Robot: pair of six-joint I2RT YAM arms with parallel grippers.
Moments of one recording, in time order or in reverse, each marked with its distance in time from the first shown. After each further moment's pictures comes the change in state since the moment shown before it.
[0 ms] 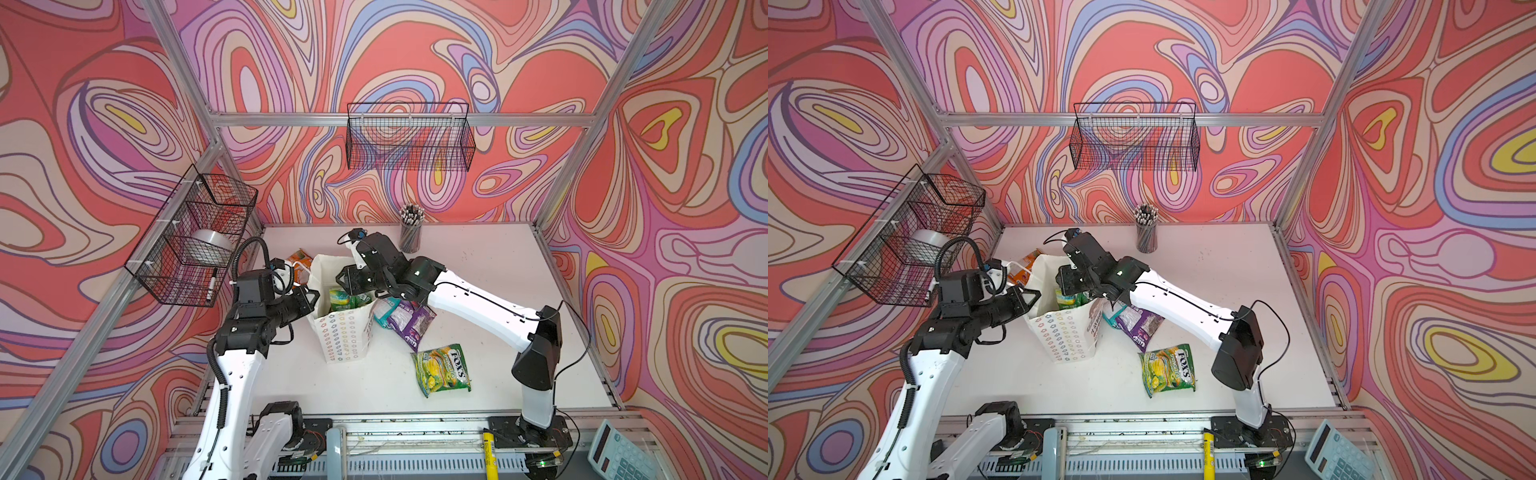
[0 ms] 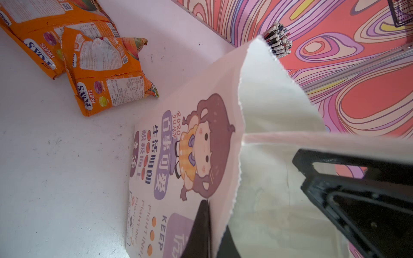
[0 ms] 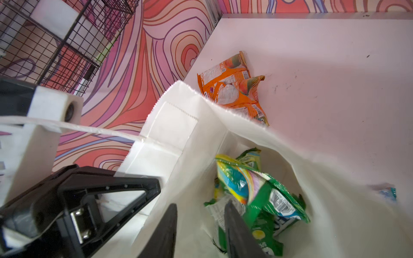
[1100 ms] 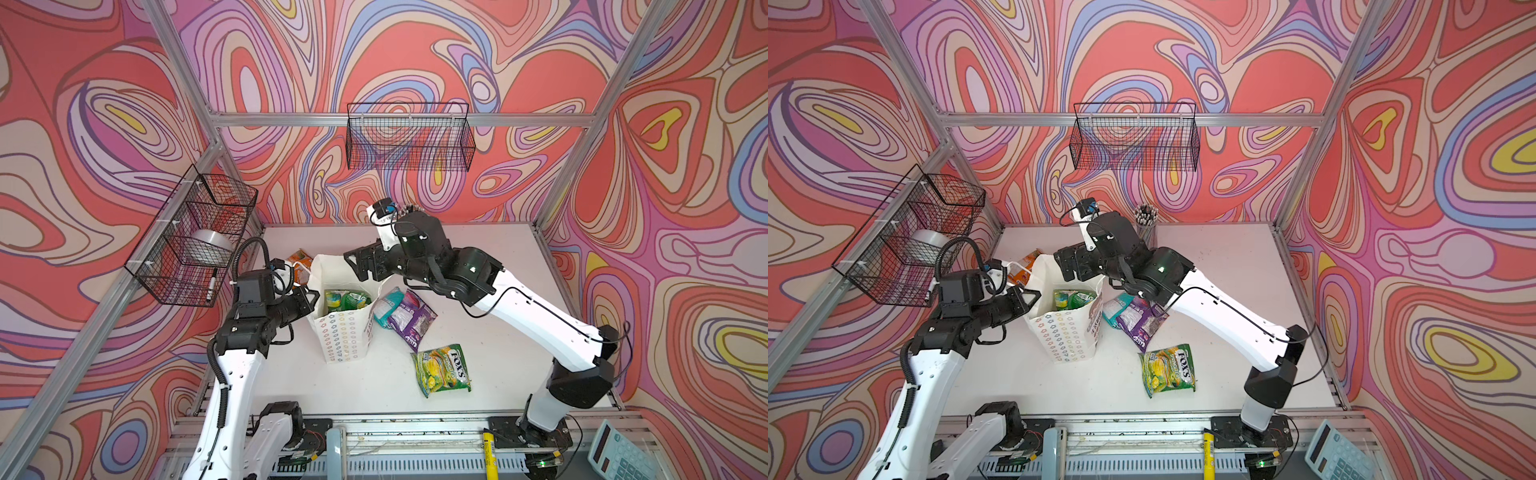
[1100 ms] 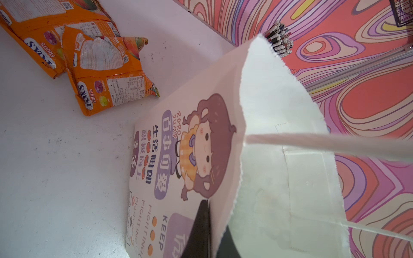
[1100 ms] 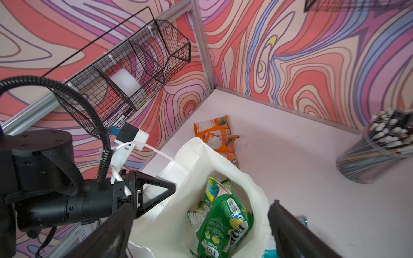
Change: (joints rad) left arm 0.000 0.001 -0.001 0.000 -0.002 0.000; right arm 0.012 -0.254 0.050 -0.087 0.188 -0.215
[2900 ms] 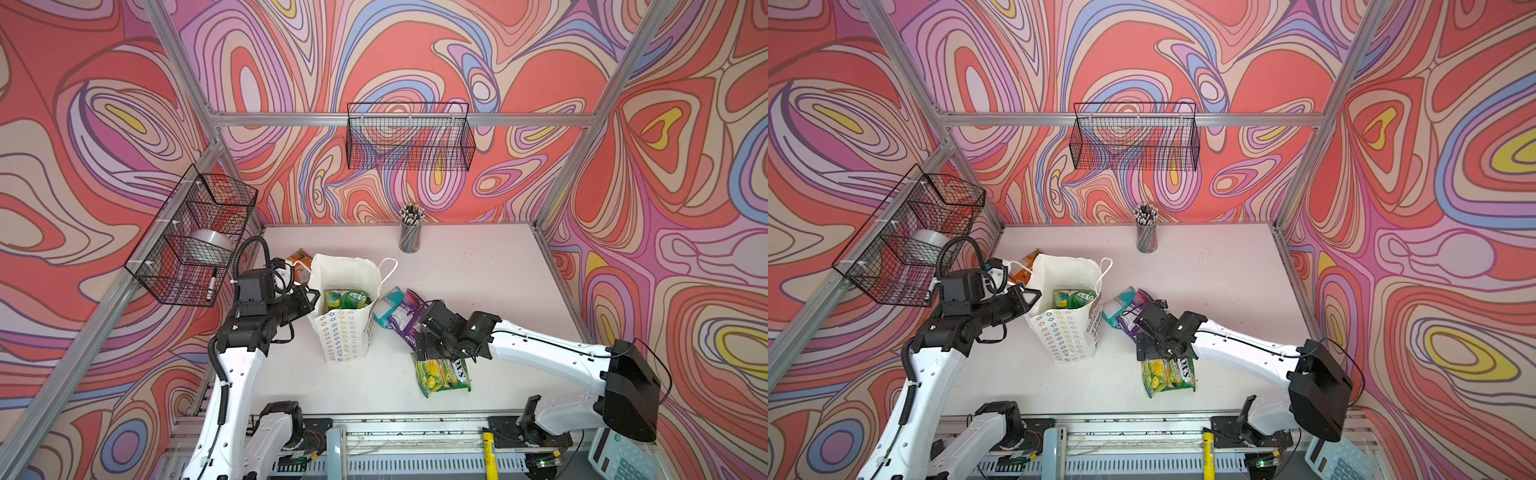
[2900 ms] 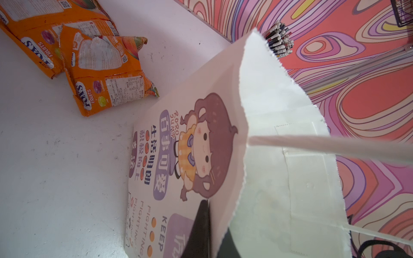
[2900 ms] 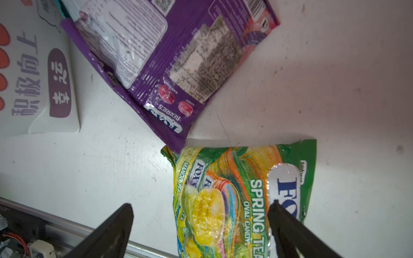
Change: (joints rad) left arm 0.000 0.012 0.000 0.007 0.004 0.000; right arm -0.035 -0.273 -1.031 -0.082 -0.057 0.495
